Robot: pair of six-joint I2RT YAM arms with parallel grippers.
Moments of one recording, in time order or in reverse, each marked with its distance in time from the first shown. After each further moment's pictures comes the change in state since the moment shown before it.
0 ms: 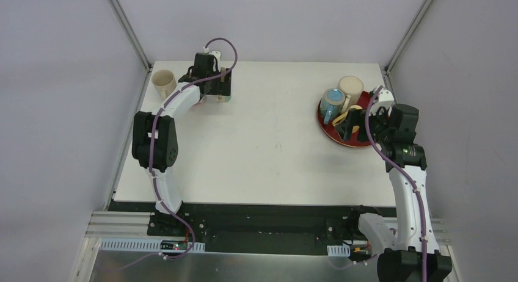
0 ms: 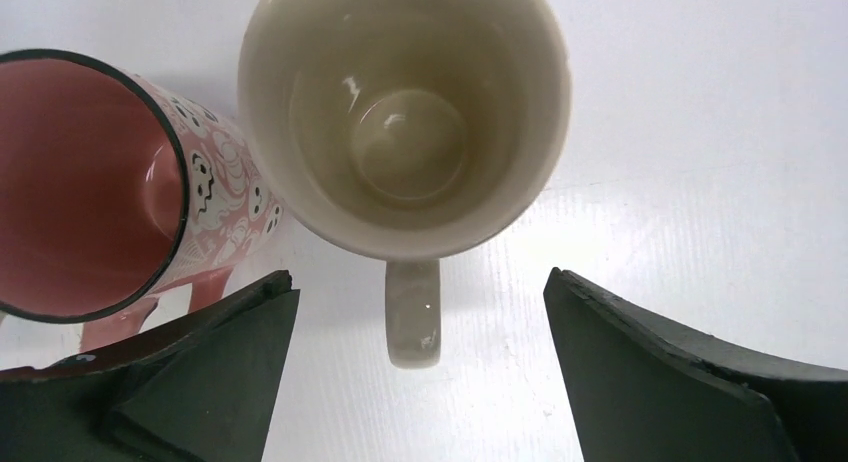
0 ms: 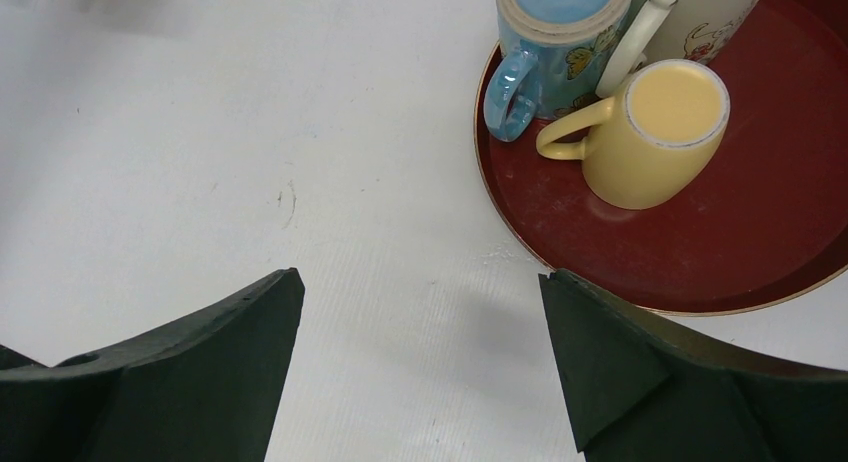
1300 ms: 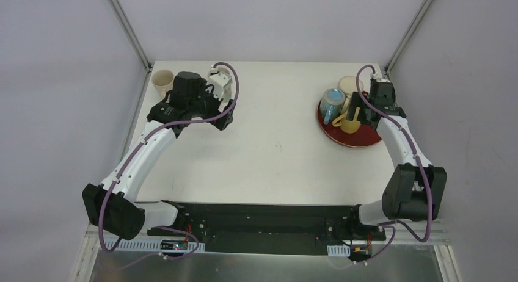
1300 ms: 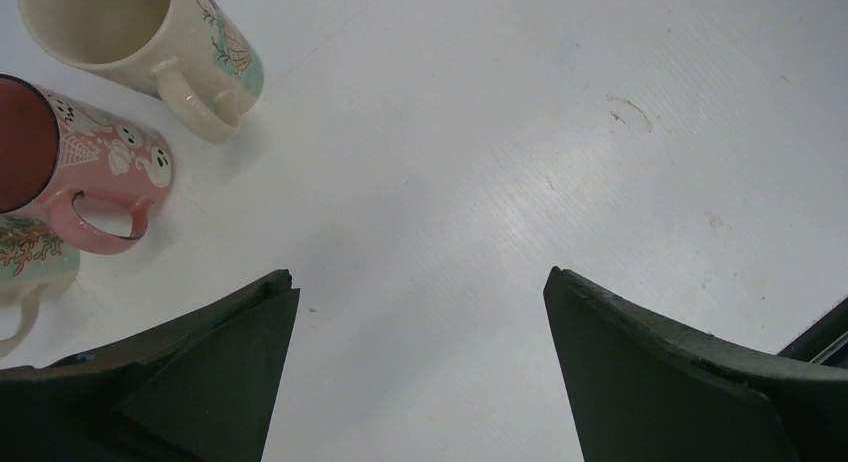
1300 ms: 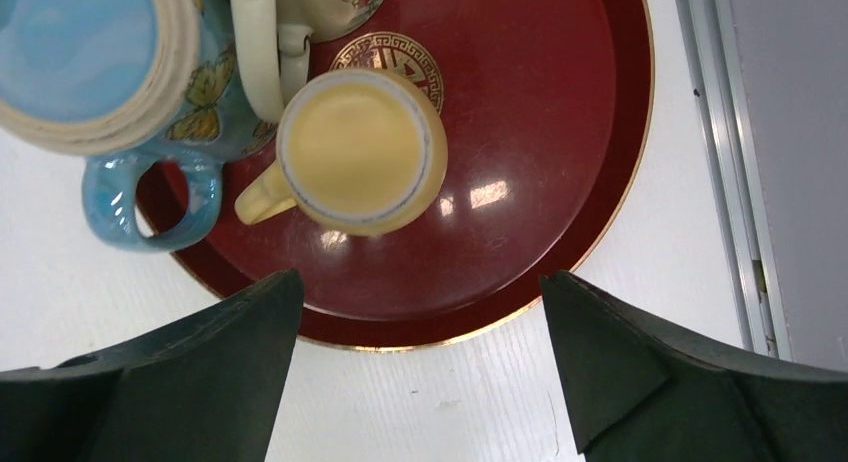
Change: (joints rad) left arm -0.138 -0.665 -0.320 -0.257 0.294 0.315; right arm 0.043 0.526 0.165 0.079 0.613 0.138
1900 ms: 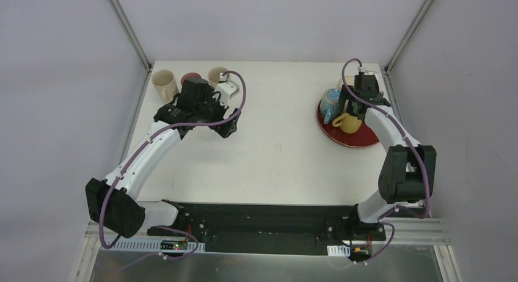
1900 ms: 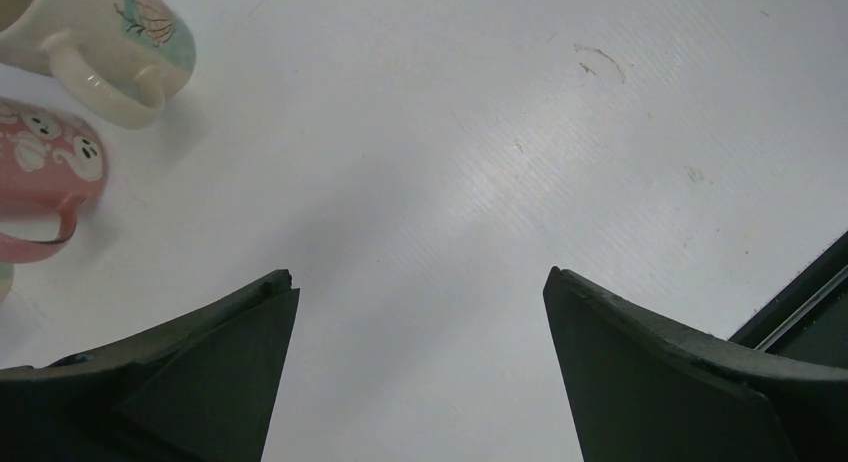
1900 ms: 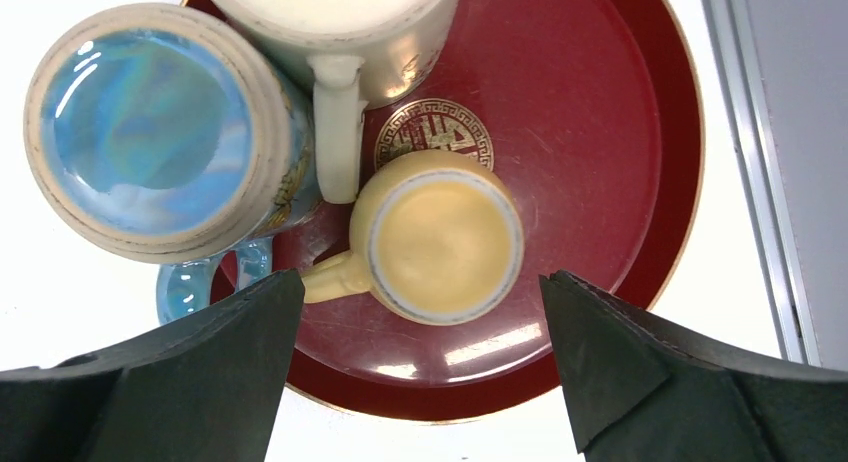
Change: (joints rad) left arm -0.024 -0.005 -0.040 -0.035 0.029 0.022; right arm 0.093 0.160 0.093 0.087 0.124 0.067
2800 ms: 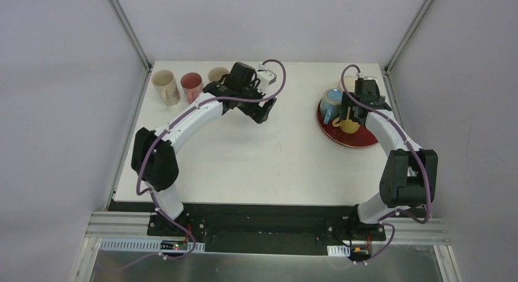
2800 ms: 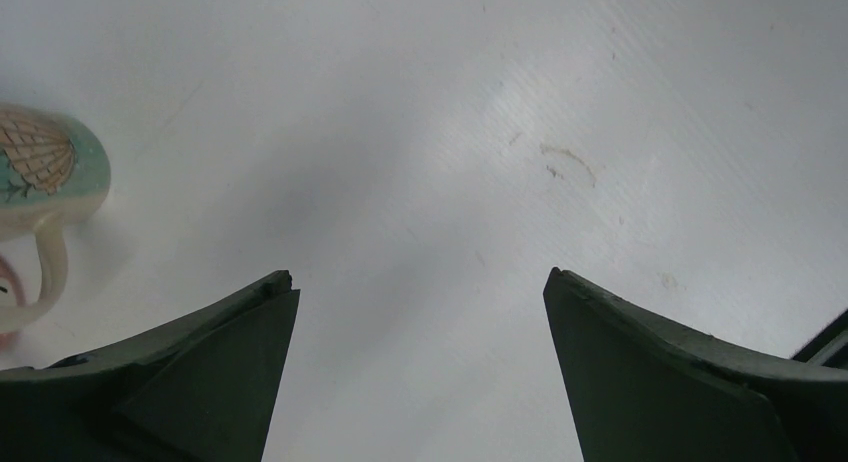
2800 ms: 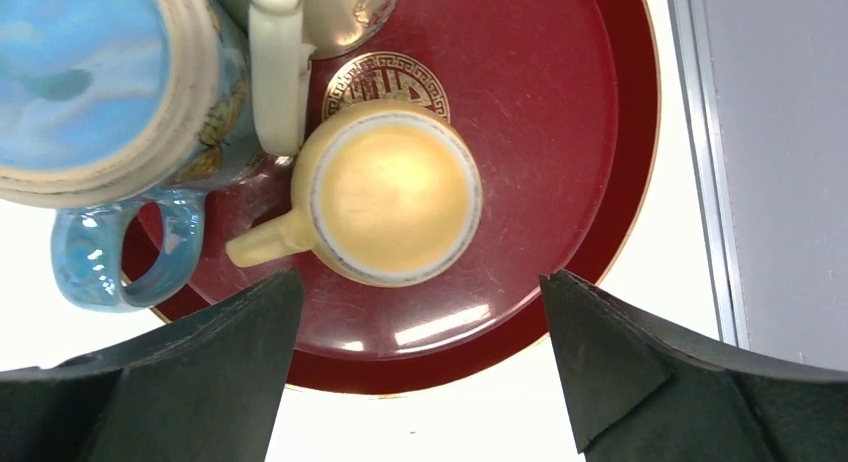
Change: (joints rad) left arm -0.193 0.442 0.322 0.014 -0.098 -0.101; right arm 0.013 -0.015 -0.053 -0.018 0.056 -0.085
